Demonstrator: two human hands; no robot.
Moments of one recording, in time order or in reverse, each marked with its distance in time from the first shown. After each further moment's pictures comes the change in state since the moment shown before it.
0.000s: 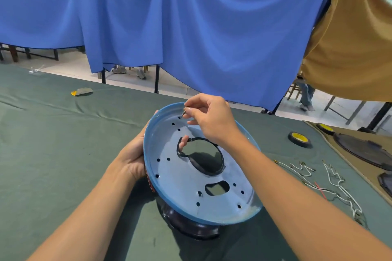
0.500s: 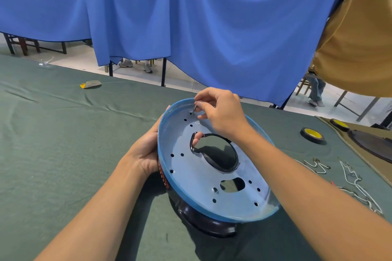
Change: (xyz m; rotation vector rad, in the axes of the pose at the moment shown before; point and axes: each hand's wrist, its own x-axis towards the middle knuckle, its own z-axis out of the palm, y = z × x) left_hand -0.003 -0.001 -0.005 0.104 -0.065 0.030; right_hand 0.011 0.012 0.007 -0.180 0.027 -0.071
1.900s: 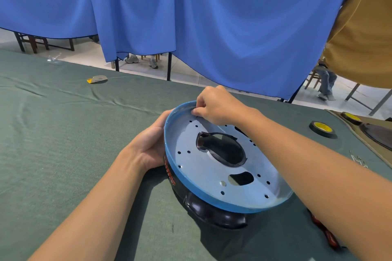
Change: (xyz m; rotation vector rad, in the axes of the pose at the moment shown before) left_hand 0.001 0.003 -0.012 0.174 0.171 -0.068; right_hand 0.020 -0.010 0.005 -0.570 -0.464 0.028
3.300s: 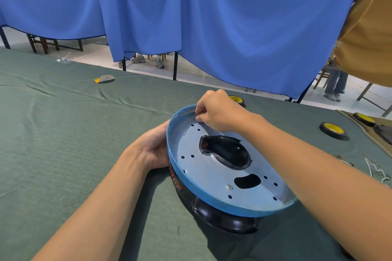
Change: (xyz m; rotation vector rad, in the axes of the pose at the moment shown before) left_hand 0.006 0.002 -0.015 0.050 0.040 -0.050; right_hand -0.001 -0.003 0.013 0.010 0.037 -0.098
